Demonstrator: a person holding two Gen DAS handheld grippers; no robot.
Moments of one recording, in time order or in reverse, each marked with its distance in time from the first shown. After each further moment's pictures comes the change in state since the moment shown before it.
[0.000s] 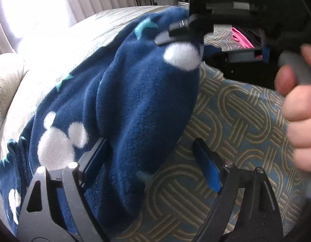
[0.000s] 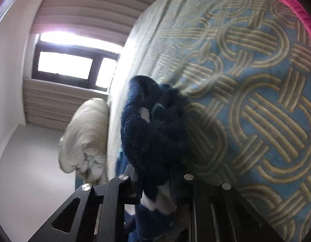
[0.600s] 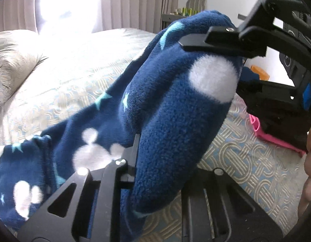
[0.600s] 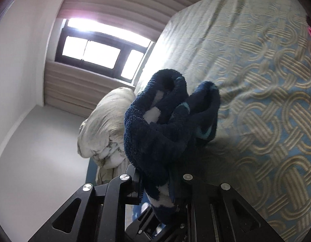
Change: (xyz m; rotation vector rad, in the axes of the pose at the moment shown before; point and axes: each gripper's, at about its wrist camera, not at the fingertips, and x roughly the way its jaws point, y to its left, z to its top) left arm -0.075 0.059 0.013 -0.291 -0.197 -0.047; right arm -0.018 0.103 -0.028 -0.152 0.035 0.107
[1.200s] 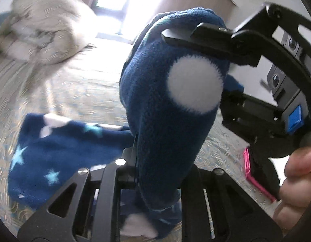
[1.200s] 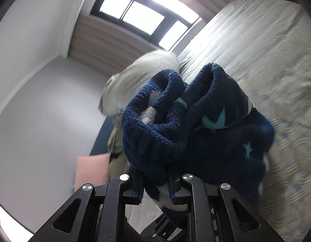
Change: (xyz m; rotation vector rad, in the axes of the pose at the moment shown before) left arm -0.109 0.165 -0.042 -0.441 -0.184 -0.022; right arm 0.114 0.162 -0.100 -0.261 0.216 0.110
